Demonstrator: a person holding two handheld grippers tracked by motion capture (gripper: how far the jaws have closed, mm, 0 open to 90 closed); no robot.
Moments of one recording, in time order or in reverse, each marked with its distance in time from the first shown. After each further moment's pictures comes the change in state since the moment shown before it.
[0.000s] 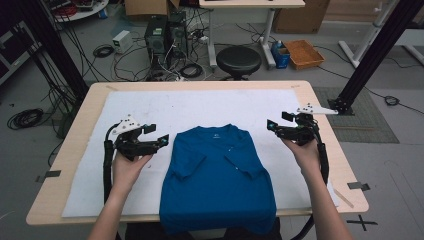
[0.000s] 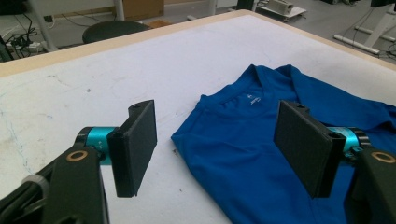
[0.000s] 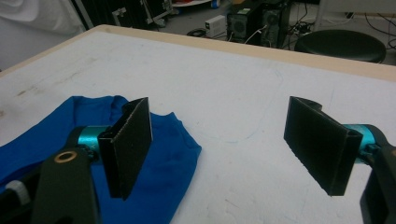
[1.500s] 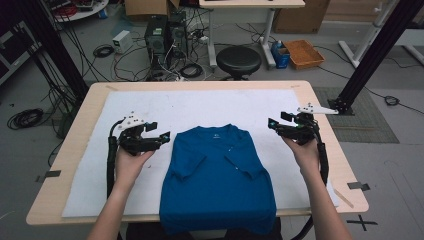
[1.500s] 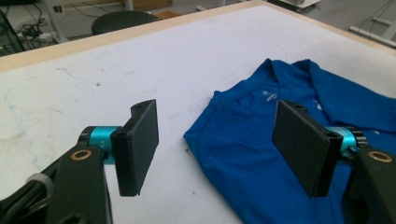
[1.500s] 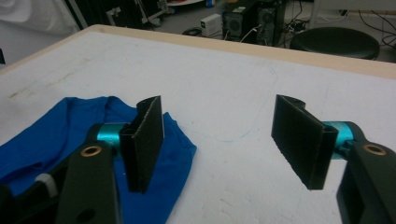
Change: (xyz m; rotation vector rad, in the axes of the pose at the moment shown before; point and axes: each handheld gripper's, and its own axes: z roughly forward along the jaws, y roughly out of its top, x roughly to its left) left arm 0.009 0.004 0.017 0.044 0.031 -0.021; right arm -0.002 0.000 0.002 0.005 -0.018 0.010
